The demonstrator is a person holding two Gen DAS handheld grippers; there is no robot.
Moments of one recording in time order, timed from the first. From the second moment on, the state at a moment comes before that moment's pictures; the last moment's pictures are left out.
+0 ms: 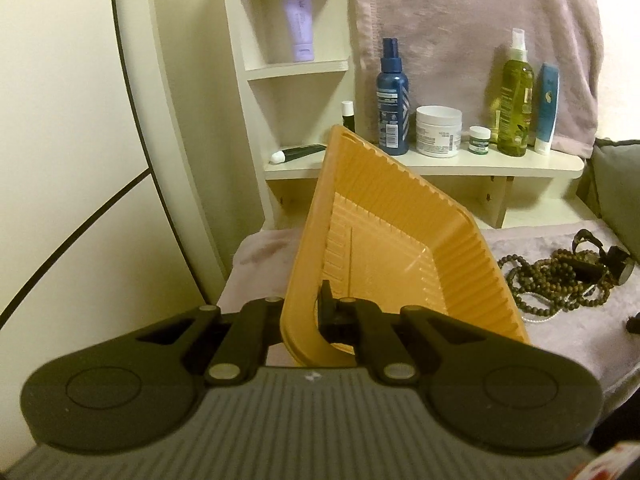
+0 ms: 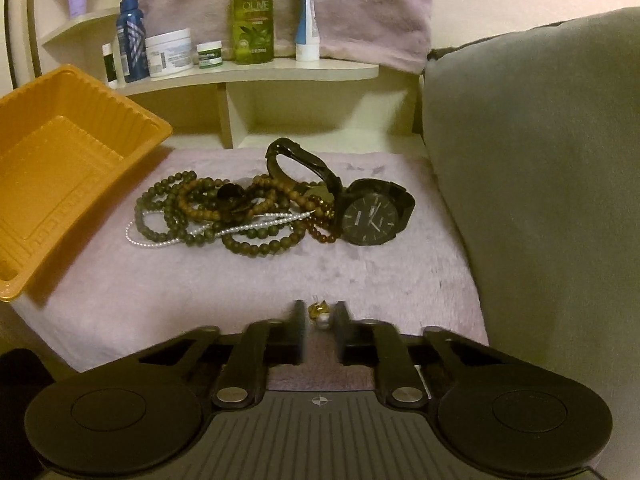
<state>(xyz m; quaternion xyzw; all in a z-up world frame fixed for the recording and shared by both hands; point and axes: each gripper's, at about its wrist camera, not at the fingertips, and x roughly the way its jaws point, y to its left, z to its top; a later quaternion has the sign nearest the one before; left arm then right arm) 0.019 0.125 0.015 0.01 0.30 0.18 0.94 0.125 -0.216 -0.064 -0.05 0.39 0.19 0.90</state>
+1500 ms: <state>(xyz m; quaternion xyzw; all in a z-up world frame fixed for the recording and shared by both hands) 0.019 0.126 0.014 0.01 0.29 0.17 0.94 0.153 -0.175 -0.028 0.02 0.33 0.22 0.92</state>
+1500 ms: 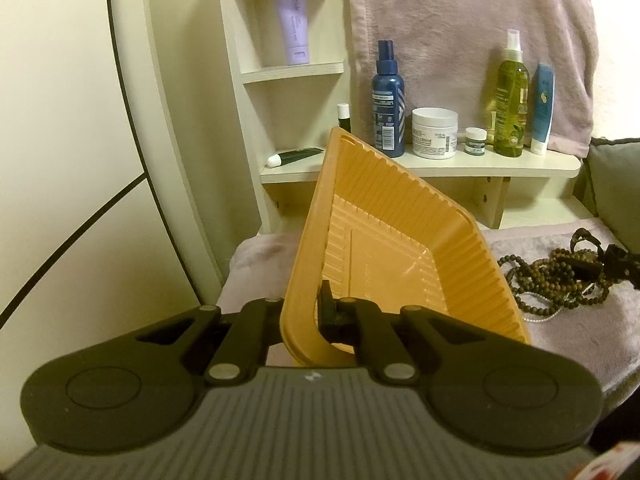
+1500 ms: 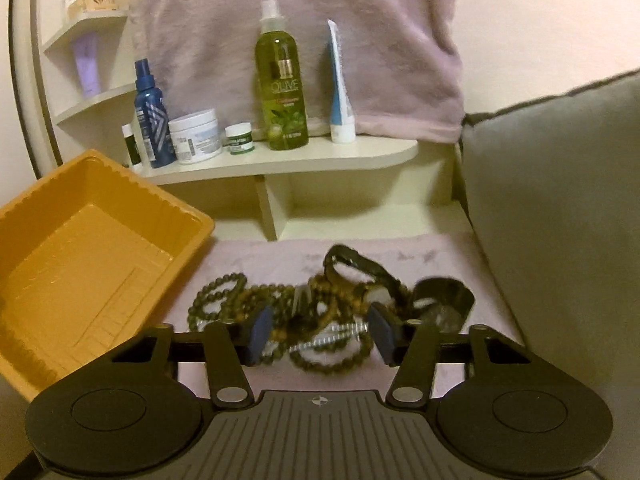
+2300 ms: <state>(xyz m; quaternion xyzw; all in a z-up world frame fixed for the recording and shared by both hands) 0.021 0.123 0.014 0.02 0.29 0.17 0.94 0.152 -0.159 -0.012 0.00 0.32 0.24 0.92</state>
